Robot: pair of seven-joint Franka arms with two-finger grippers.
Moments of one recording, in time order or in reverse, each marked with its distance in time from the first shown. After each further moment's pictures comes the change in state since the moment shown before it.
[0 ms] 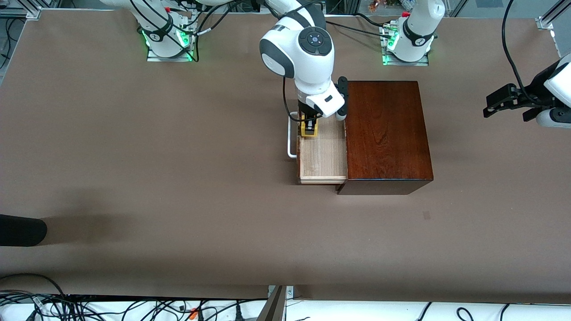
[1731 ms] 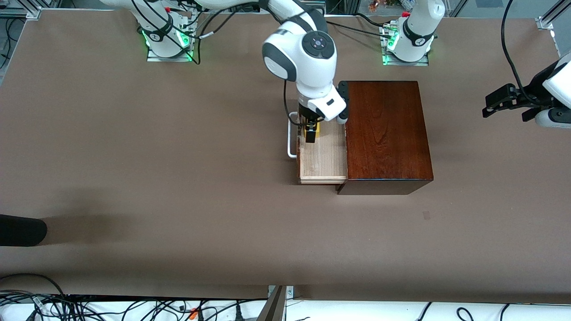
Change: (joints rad) left arm -0.005 0.001 -0.006 0.000 0.000 0.001 0.001; right arm -0.016 -0.010 -0.036 0.054 -0.016 -0.044 -0.016
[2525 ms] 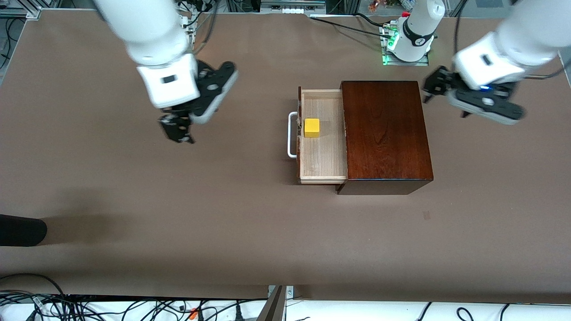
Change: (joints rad) left arm -0.052 0.012 -0.239 0.009 0.000 0.003 0.067; right arm -0.296 -0.355 -0.083 -0.010 0.029 -0.292 -0.014
